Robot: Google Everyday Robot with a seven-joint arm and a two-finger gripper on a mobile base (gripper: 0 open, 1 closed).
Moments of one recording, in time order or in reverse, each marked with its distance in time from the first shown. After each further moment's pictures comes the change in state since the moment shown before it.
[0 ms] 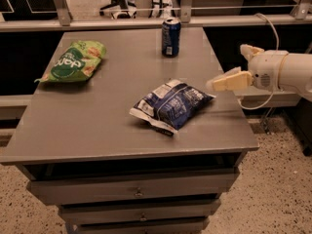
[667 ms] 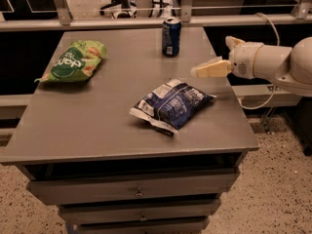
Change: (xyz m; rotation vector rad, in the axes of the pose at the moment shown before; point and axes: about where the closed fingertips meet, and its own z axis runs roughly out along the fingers) arm -0.008 -0.034 0.059 0.035 -0.047 0.003
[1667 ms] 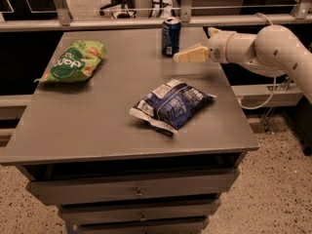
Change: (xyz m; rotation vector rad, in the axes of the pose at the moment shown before) arm -0.013 -0.033 0.092 0.013 -0.012 0.011
